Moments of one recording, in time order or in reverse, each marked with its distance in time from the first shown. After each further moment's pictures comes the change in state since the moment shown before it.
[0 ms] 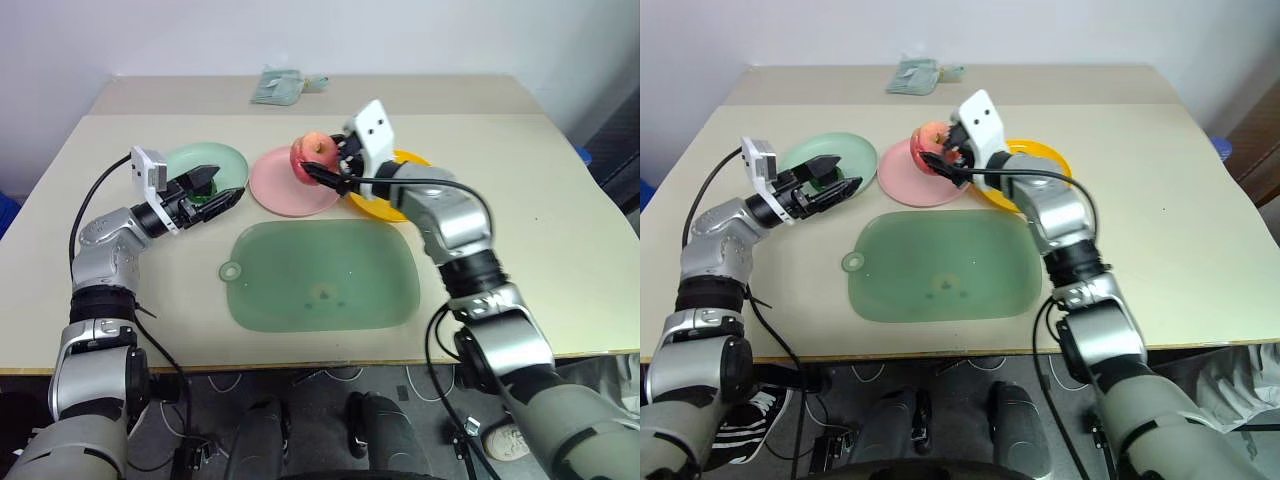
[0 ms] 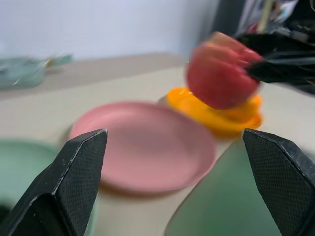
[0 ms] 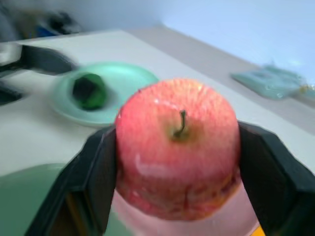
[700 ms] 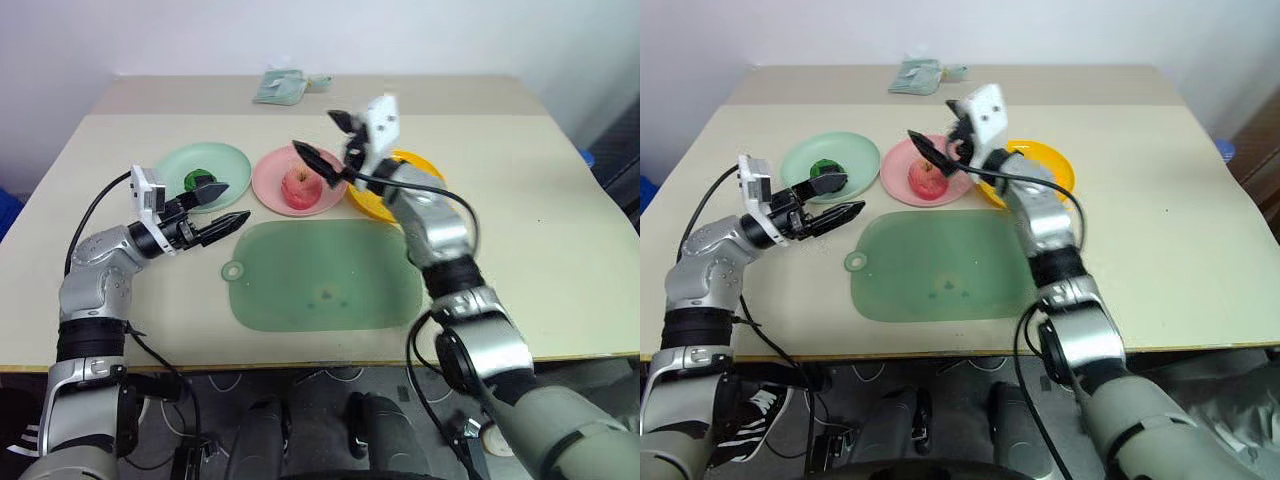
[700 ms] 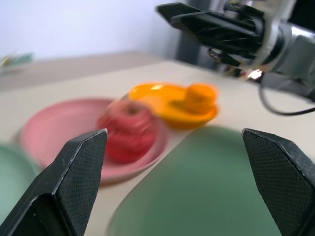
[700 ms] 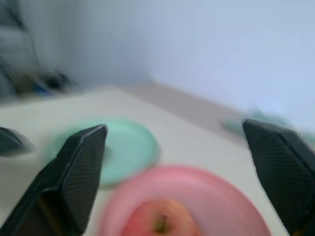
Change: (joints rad) left arm 0.191 0.036 0.015 -0.384 -0.157 0.184 -0.082; right arm 0.221 -0.043 -0.153 -0.320 0.167 -0.143 0.157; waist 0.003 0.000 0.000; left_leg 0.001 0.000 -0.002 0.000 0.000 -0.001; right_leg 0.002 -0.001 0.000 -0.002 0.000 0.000
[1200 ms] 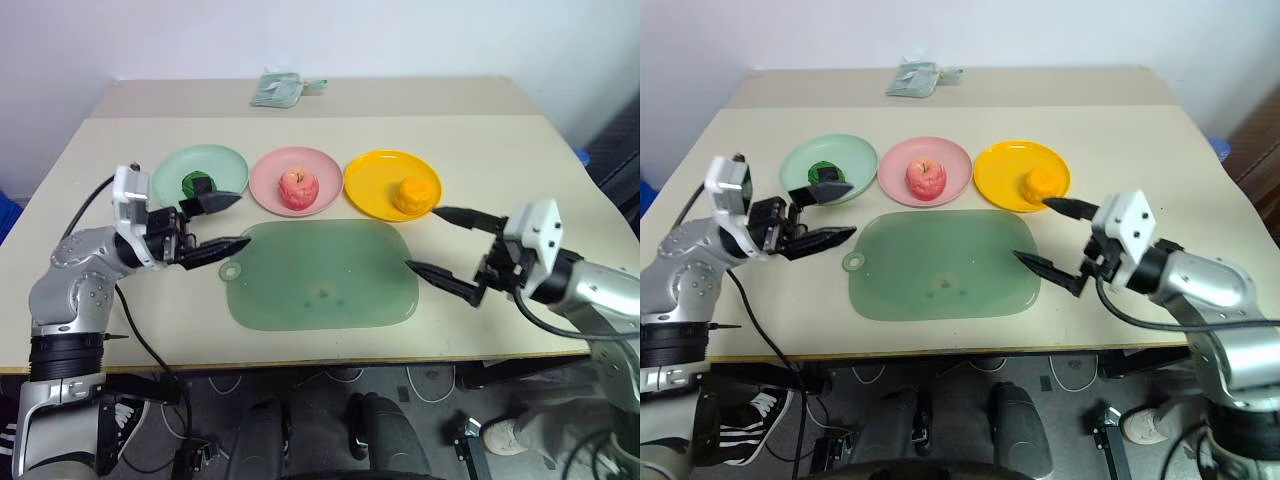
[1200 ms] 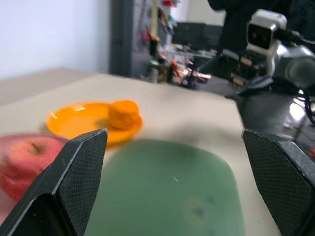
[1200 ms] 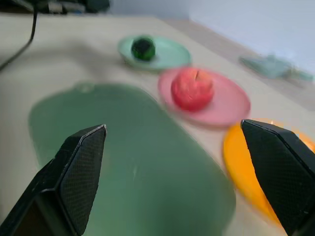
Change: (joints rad) left arm 0.089 0.054 -0.035 -0.197 -0.096 0.098 -0.170; right arm 0.733 -0.548 -0.313 -0.776 0.264 0.324 0.187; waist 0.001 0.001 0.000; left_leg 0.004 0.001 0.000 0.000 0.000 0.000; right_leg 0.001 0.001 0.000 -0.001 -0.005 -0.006
